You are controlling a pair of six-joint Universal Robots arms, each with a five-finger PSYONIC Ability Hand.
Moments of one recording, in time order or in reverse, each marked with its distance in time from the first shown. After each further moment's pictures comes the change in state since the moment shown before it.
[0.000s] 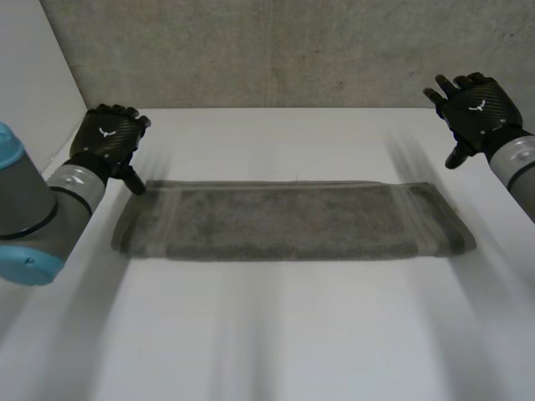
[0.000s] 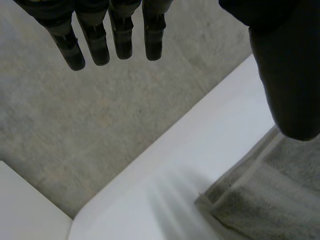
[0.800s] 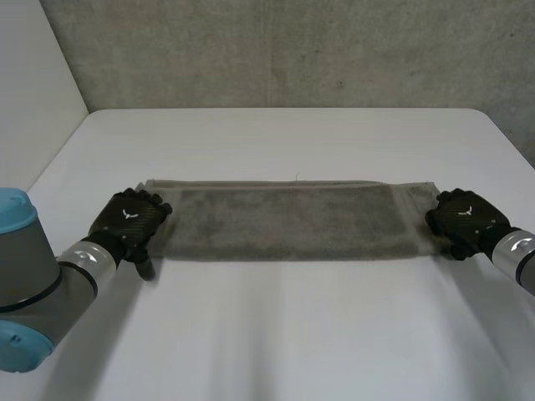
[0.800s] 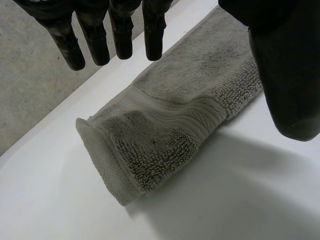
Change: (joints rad) left arm -0.011 0.065 -0.327 -0.056 0.043 0.099; right arm -0.134 0.037 0.340 0.119 -0.125 -0.150; left_hand 0.000 0.000 0.000 0.000 0.000; right_hand 0.899 0.919 0.000 0.000 0.764
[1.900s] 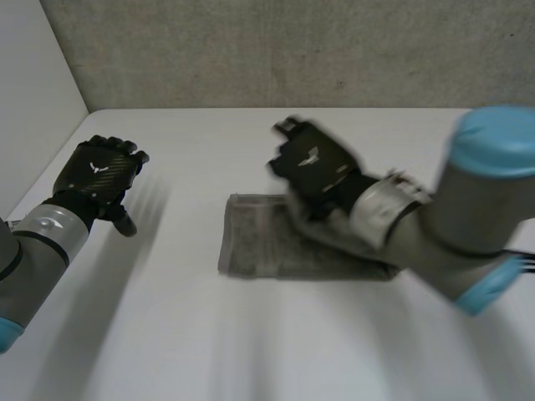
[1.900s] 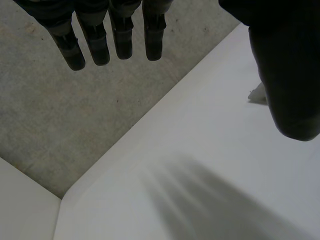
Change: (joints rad) left arm 0.030 0.198 0.015 -0.001 -0.006 -0.035; right arm 0.648 -0.104 -0.288 0.027 0.099 0.071; left_hand 0.000 0.000 0.000 0.000 0.000; right_hand 0.285 0.327 0.000 0.000 0.336
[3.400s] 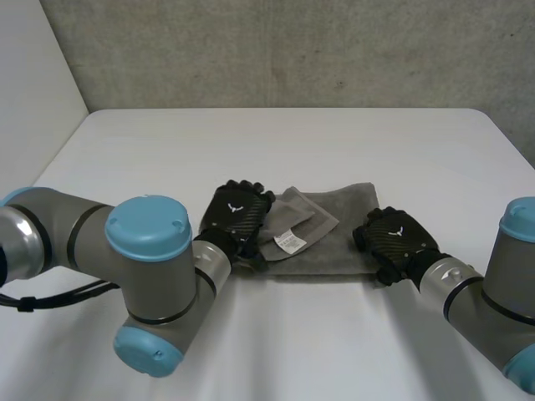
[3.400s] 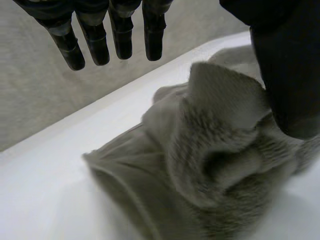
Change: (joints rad) left arm -0.513 -0.426 0.355 -0.017 -0.290 -0.313; right arm -0.277 -0.054 0.465 -0.098 0.100 0.278; left_hand 0.000 0.000 0.000 0.000 0.000; right_hand -0.390 -0.445 0.000 0.000 -0.445
